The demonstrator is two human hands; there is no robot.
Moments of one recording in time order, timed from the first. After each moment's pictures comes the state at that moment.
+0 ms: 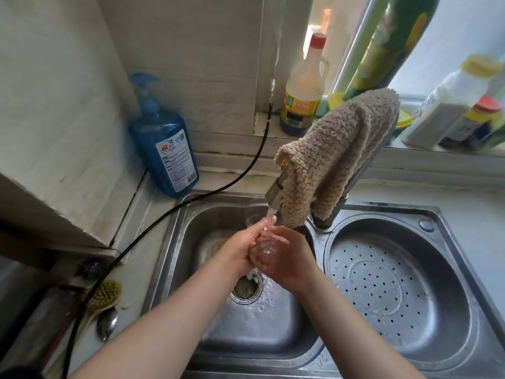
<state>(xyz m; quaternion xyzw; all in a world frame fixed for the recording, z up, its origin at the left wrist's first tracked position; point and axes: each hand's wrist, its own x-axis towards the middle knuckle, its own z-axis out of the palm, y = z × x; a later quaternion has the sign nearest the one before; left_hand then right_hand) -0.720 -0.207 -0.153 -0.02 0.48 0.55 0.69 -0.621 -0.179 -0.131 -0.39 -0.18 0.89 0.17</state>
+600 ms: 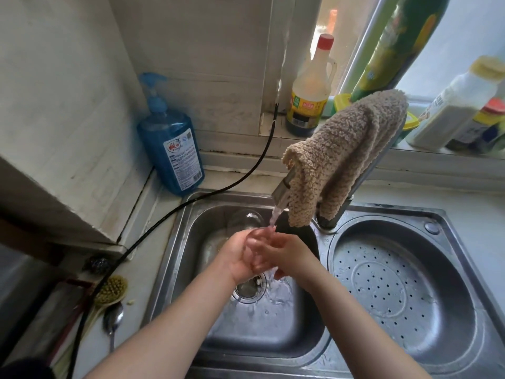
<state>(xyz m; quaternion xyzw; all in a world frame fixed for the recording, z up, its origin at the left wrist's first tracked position) -0.731 -0.228 -0.152 -0.12 0.36 0.54 0.75 -0.616 -0.181 -0.120 -0.44 -0.65 0.62 0.05</state>
